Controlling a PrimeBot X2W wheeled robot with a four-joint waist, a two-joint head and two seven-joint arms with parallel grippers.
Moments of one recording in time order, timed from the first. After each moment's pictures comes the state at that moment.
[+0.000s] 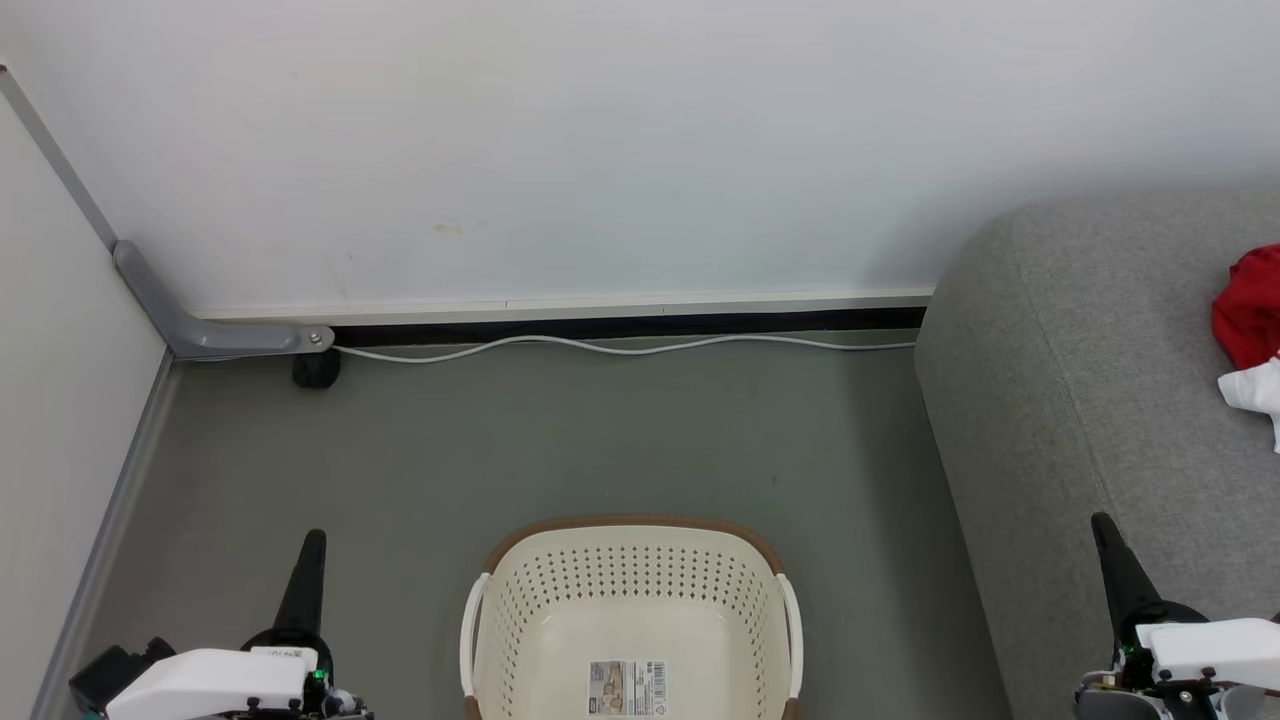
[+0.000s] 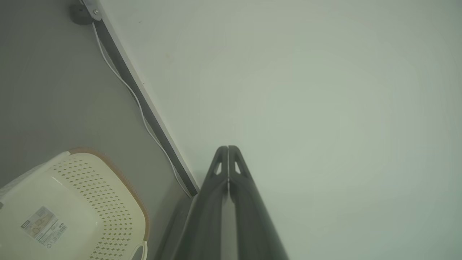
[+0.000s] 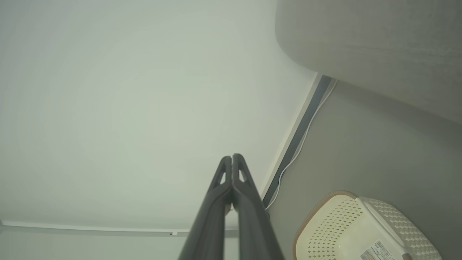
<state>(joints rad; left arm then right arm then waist) -0.03 0.03 0.06 0.30 -1.38 -0.11 0.05 -0.06 -0.04 -0.11 0.30 1.38 0.13 0.05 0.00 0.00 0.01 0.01</state>
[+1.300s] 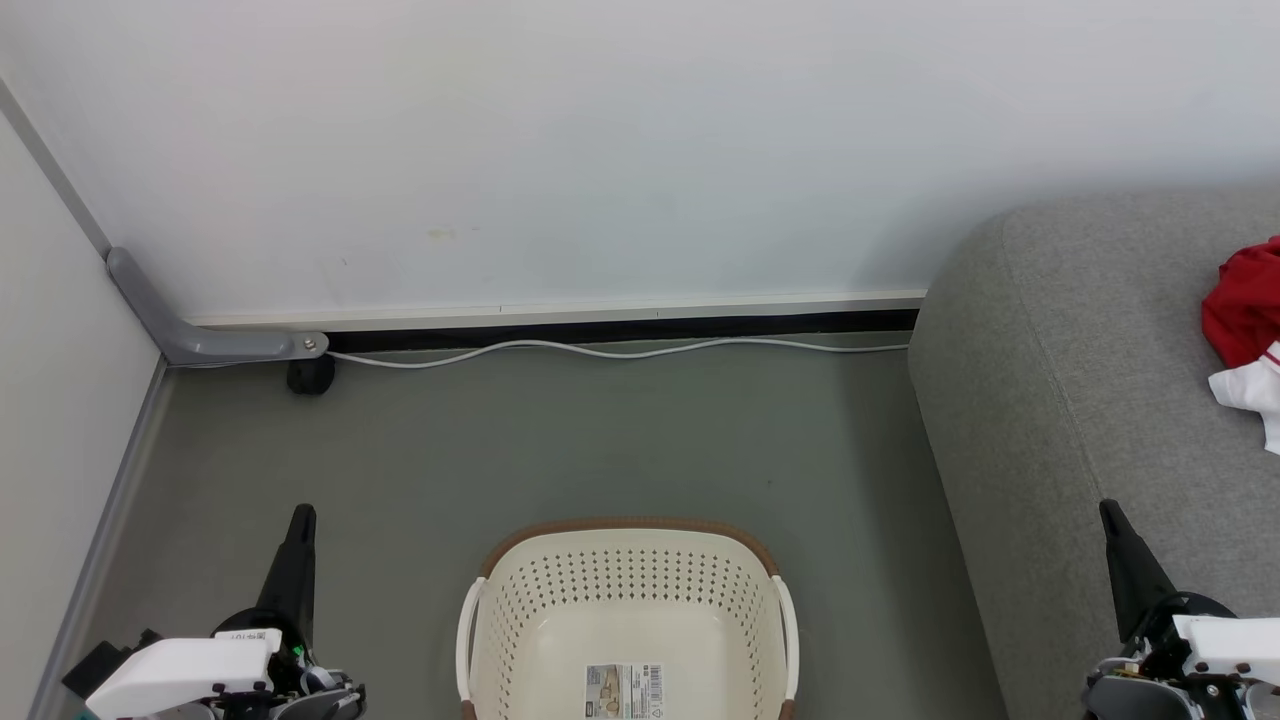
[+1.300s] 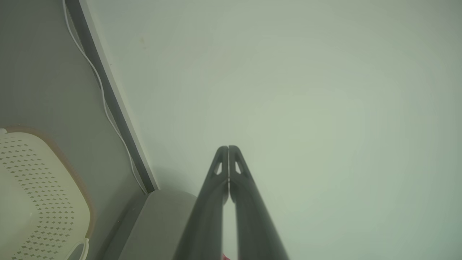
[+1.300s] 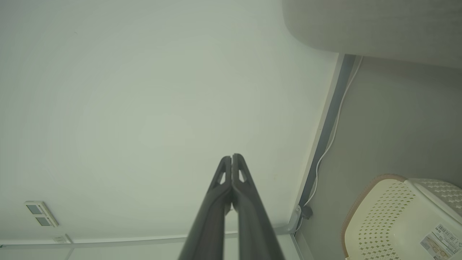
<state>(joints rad) -0.05 0.03 0.08 0.27 -1.60 -0.12 0.11 -0.06 -0.04 -0.13 0.28 1.60 0.13 0.11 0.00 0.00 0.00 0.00</state>
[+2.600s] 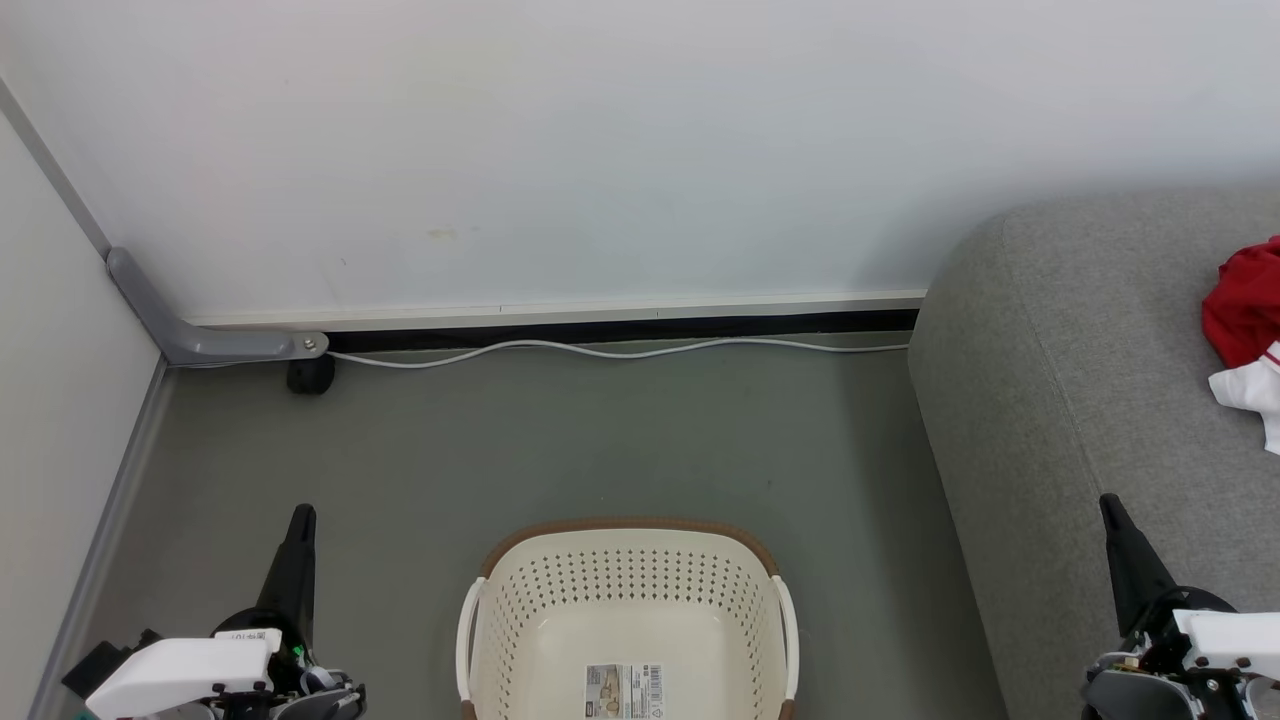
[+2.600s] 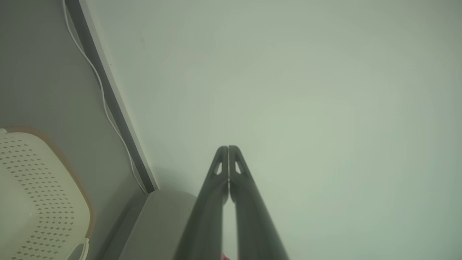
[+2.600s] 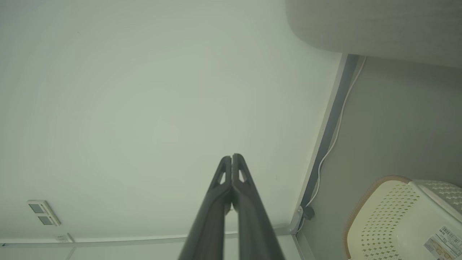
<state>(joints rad) -0.05 0.03 0.08 0.27 -1.60 -0.12 0.11 -0.07 -0.04 -0.13 0.28 1.60 0.13 0.11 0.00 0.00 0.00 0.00</state>
